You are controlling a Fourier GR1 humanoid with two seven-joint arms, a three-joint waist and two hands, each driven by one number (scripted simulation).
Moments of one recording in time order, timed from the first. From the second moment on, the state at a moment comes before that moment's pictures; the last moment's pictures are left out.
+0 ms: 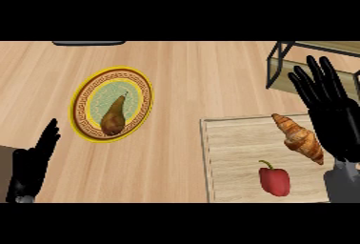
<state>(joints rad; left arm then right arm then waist) 0.05 0.60 -0.27 -1.38 0.33 0.35 -0.01 -0.19 -0.28 -0.04 -1.72 -0.47 0.12 -0.01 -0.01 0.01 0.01</state>
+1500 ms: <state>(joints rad) 0.03 0.57 -0.14 -1.38 0.40 0.18 -0.01 0.09 -0.58 0.19 -2.13 0.63 0.01 0.53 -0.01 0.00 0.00</state>
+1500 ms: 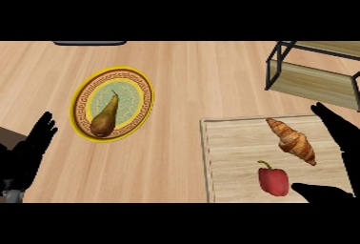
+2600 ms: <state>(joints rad) 0.02 0.51 -0.07 -1.42 0.31 0.13 0.06 -0.19 -0.59 0.27 -1.88 0.78 0.53 0.69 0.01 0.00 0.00</state>
